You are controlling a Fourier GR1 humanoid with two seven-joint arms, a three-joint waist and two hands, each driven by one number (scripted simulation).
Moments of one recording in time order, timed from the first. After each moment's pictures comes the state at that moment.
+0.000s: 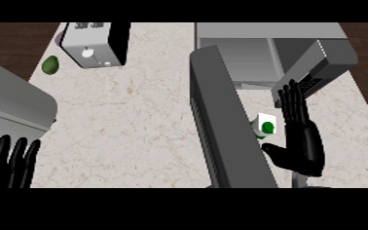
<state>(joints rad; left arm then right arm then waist) 0.53 0.01 -0.03 -2.25 0.13 -0.12 -0.17 0.03 -0.05 0.07 -1.61 -0.06 -0.13 -0.27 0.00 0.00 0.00</state>
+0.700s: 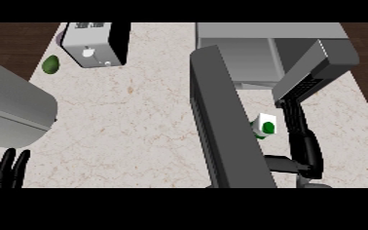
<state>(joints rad) 0.59 0.02 0.01 -2.28 0.17 -0.17 -0.21 0.01 -0.10 -0.02 -1.27 -0.07 0.00 -0.55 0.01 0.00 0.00</state>
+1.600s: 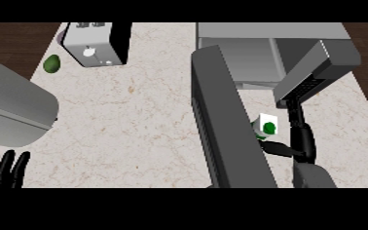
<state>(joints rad) 0.60 0.01 0.00 -2.30 0.17 -0.19 -0.19 -0.24 -0.14 -0.17 -0.74 -0.01 -0.11 -0.79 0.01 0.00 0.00</state>
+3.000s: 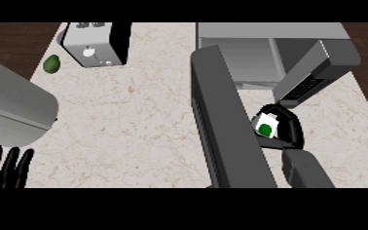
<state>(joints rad) 0.58 0.01 0.03 -2.24 0.21 -0.20 -0.21 -0.40 -0.13 -0.18 -0.52 -0.03 0.11 -1.01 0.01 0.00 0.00</state>
